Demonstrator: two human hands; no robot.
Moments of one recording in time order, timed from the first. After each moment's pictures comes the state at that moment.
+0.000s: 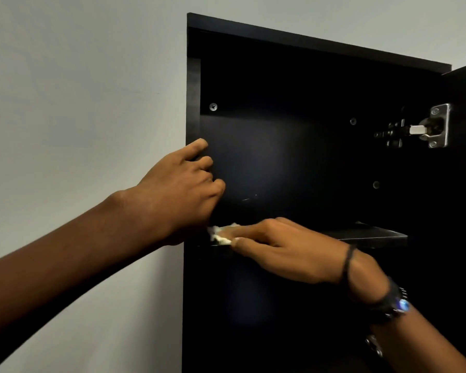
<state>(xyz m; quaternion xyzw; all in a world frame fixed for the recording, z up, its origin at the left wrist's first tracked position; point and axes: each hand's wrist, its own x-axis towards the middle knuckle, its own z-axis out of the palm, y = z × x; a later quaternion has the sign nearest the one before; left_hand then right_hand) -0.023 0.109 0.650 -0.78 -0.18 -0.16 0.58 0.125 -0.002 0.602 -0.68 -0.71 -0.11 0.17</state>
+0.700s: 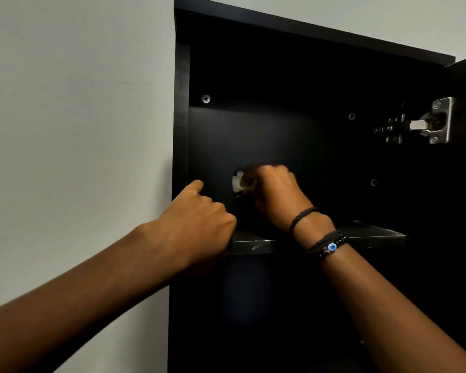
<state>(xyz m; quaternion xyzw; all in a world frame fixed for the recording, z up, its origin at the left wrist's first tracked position) 0.016 0.095 0.616 -0.88 -0.20 -0.11 0.42 0.167 0.047 0.632 -0.72 -0.53 -0.35 0.28</state>
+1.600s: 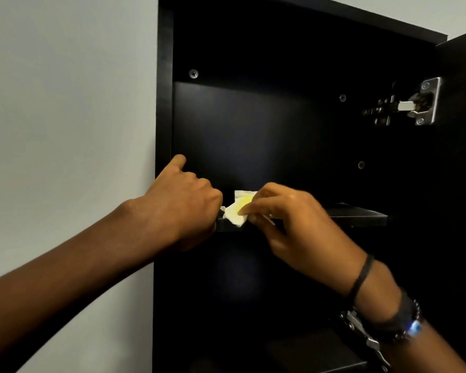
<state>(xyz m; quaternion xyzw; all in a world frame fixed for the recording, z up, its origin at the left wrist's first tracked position) 0.020 0.088 0.615 -0.87 -0.22 -0.14 0.41 0.155 -0.023 0.573 -0.63 -0.64 -0.32 0.30</state>
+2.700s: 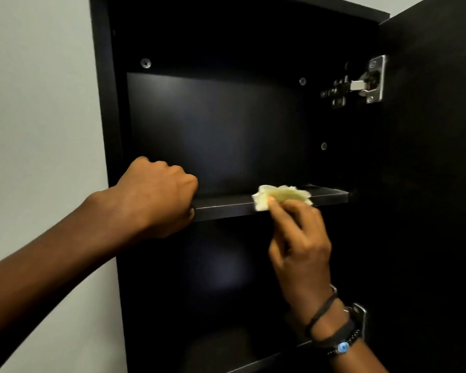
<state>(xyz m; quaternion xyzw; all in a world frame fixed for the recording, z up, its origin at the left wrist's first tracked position) 0.036 0.082 0.617 -0.88 -0.20 -0.20 0.38 0.192 -0.029 0.491 -0.58 -0.40 -0.54 0.45</state>
